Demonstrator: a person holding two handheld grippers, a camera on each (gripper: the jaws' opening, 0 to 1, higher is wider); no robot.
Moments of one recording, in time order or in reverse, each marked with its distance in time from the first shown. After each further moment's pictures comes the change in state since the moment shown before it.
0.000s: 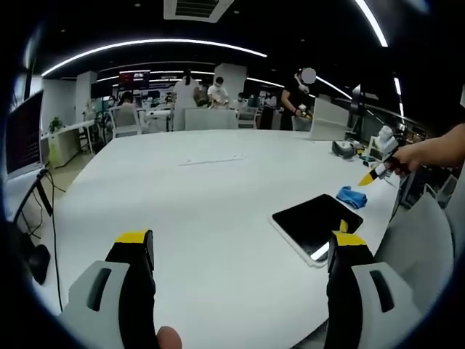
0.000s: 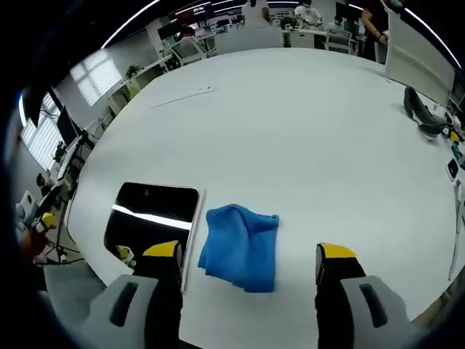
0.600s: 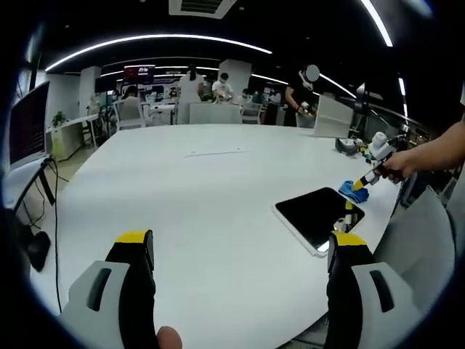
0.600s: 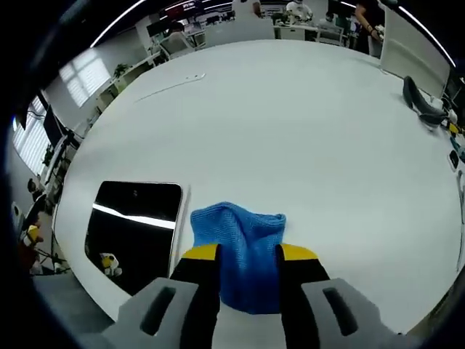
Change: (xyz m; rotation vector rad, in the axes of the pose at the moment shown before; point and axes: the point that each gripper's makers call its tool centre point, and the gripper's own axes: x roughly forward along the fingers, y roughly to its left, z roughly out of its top) left arm -0.006 0.003 -0.016 -0.021 0.015 0.016; right arm 0.036 -0.001 -0.010 0.038 0.014 -0.054
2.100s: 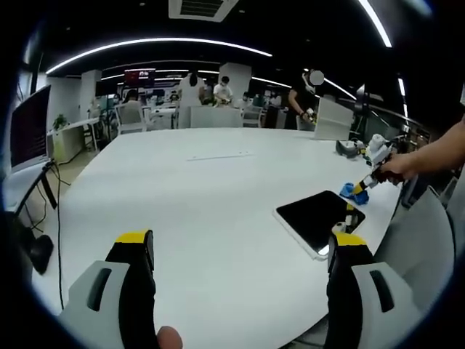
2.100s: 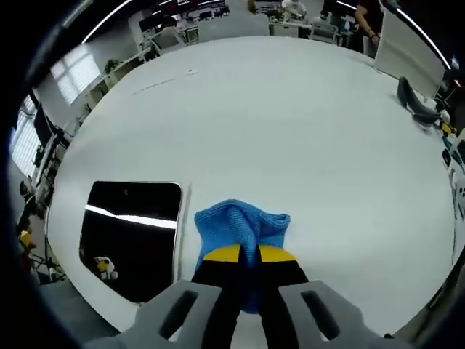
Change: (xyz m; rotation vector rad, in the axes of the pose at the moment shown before) left arm -0.006 0.004 0.004 0.003 -0.020 0.014; right arm -0.001 0.006 0.004 0.019 0.020 -0.058
